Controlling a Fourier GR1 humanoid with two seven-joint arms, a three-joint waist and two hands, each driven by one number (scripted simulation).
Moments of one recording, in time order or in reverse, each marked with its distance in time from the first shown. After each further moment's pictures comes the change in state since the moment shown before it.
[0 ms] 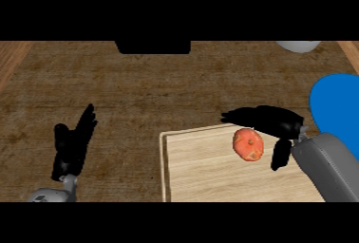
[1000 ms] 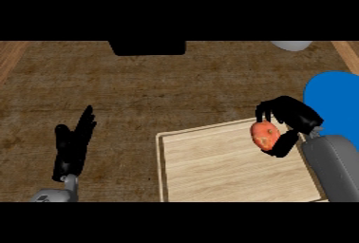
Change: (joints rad) left arm 0.005 -0.048 0.056 0.024 -0.052 -0.027 -0.011; right arm 0.036 0.066 -0.240 0.125 0.081 -0.237 0.144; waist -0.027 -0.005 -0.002
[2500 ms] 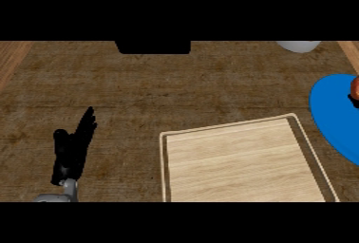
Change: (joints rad) left arm 0.034 -0.028 0.014 -0.054 -0.037 -0.041 0.008; right arm 0.062 -0.126 -0.541 -0.256 -0.083 -0.329 0.434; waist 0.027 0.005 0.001
